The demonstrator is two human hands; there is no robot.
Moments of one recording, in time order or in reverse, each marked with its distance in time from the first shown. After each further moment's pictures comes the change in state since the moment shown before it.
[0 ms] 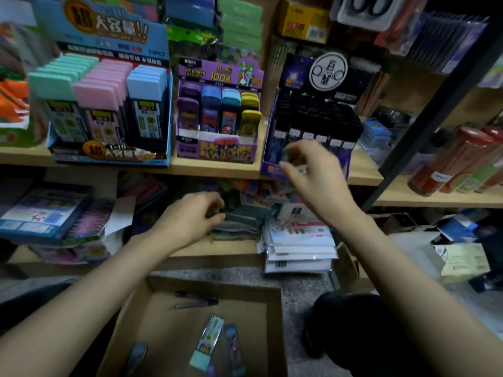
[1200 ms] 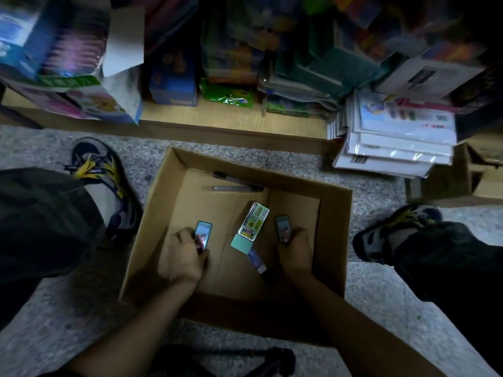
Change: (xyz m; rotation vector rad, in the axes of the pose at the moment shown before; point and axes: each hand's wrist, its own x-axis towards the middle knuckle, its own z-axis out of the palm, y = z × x) left_hand -0.170 -0.175 0.281 -0.051 -0.230 -0.943; right_hand -0.297 0.069 0.300 0.133 -0.628 1.136
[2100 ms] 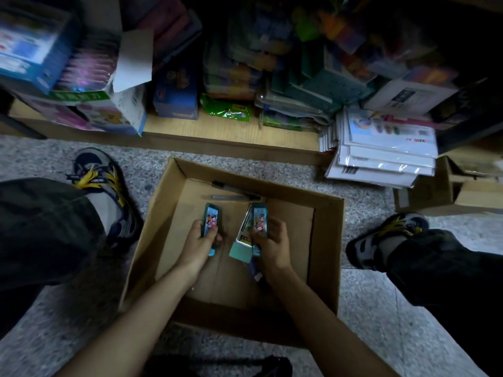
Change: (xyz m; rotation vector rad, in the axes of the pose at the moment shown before) left_hand -0.001 0.036 -0.024 -0.927 -0.254 -0.002; right_hand -0.035 -0.054 0.006 0.988 -0.257 0.003
